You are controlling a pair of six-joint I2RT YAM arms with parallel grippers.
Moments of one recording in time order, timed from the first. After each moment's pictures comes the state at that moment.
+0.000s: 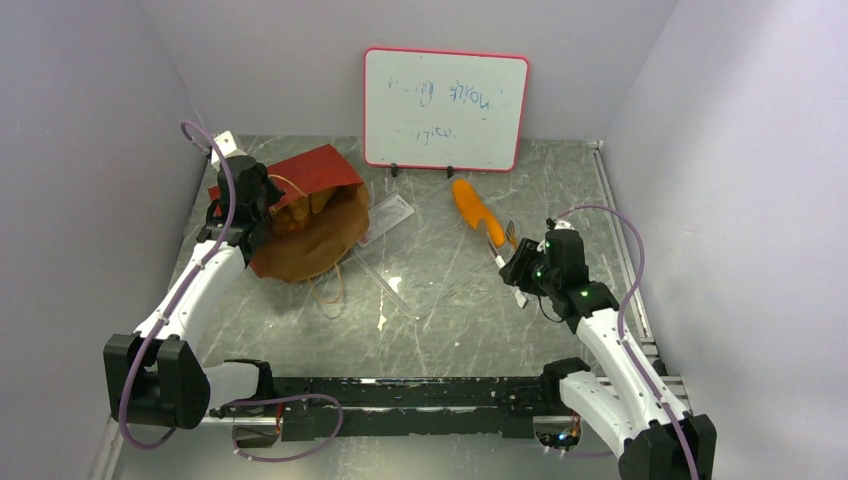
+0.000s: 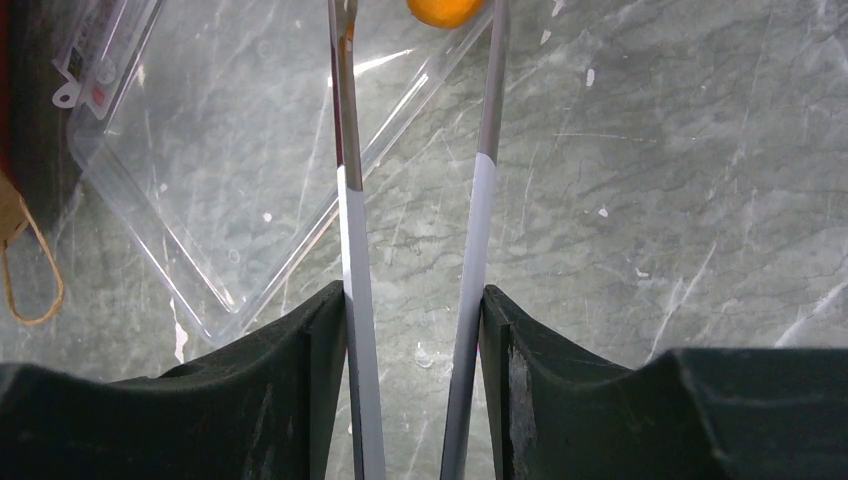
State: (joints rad) left arm -0.12 1.22 0.92 -0.05 -0.32 -0.50; right arm 0.22 0.83 0.58 -0.47 -0.06 0.50
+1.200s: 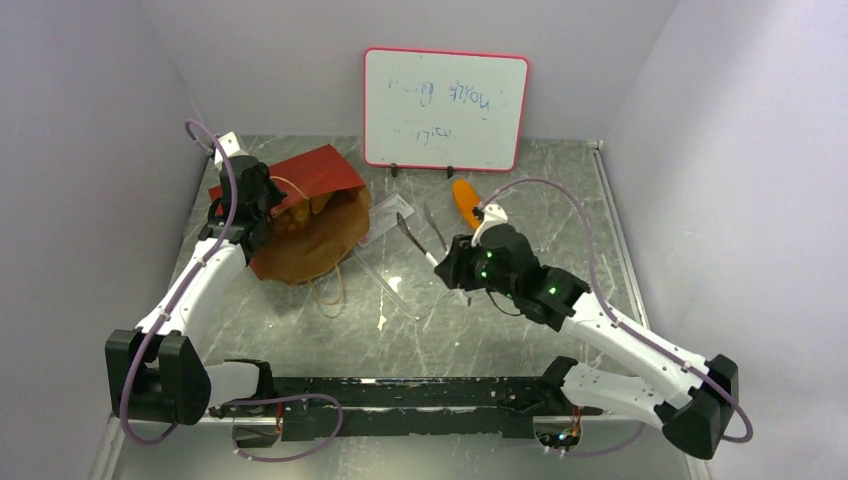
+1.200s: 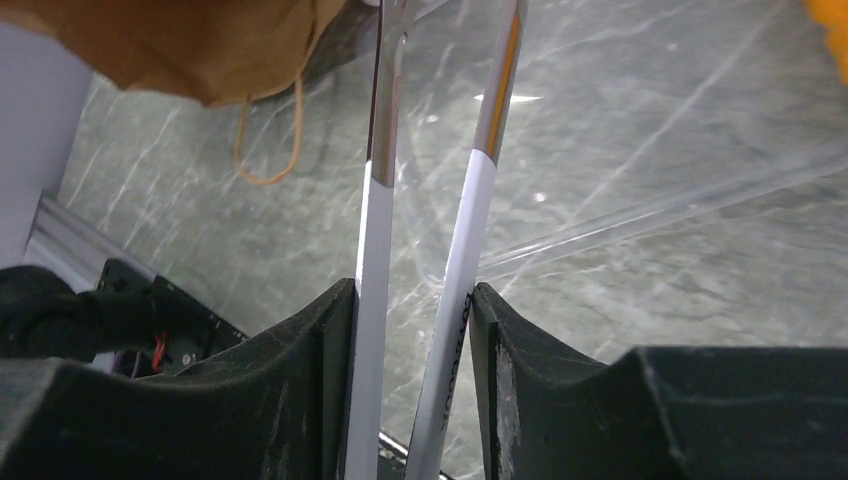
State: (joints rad) left arm -0.12 1.24 0.92 -0.07 -0.31 -0.50; right arm 0.79 0.96 0.82 -0.41 0.10 0.56
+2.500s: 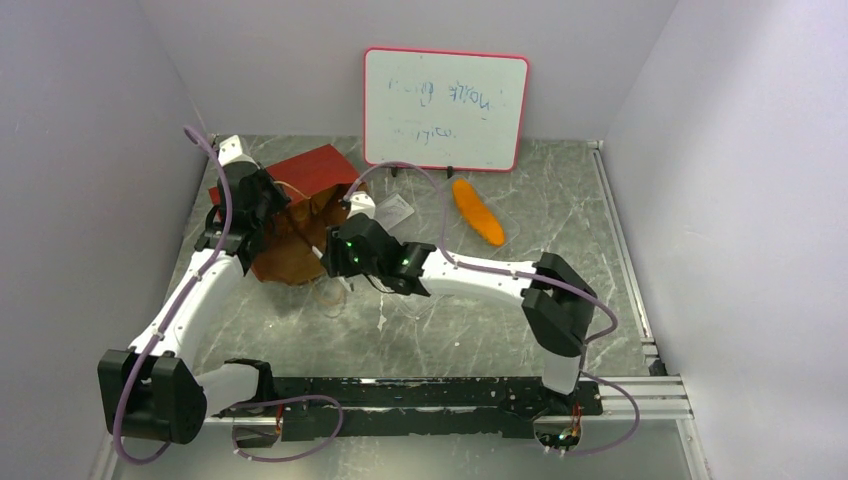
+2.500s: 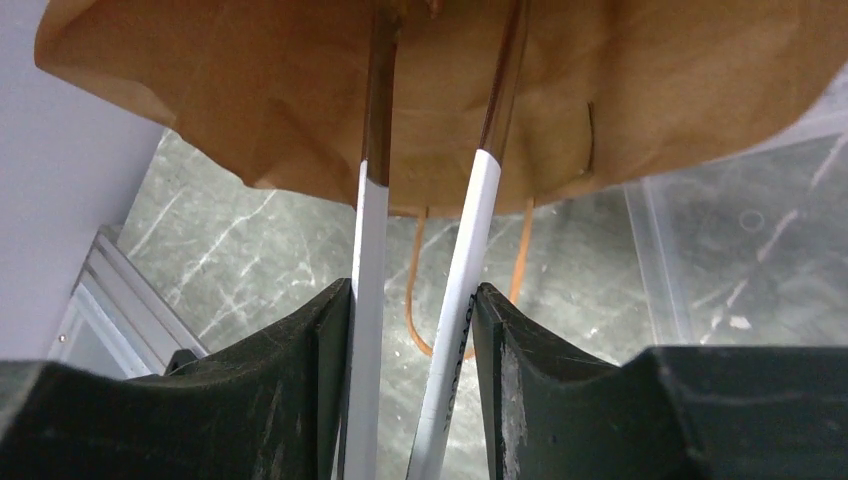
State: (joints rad) left arm -0.14 1.16 0.90 -0.10 -0.24 -0.51; right arm 1.11 1.80 1.33 -0.05 0.22 0.64
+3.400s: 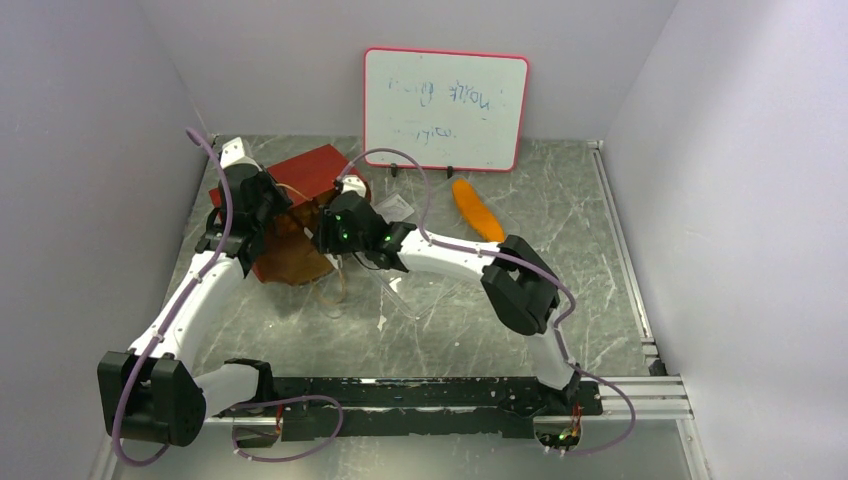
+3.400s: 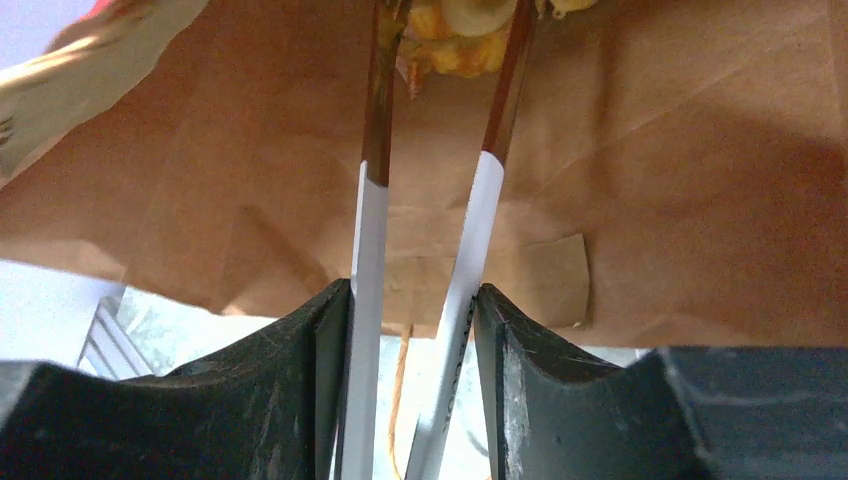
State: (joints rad) left arm -0.15 1.15 0.89 -0.10 -0.22 -0.51; right arm 1.00 2.05 1.56 -0.02 0.12 0.66
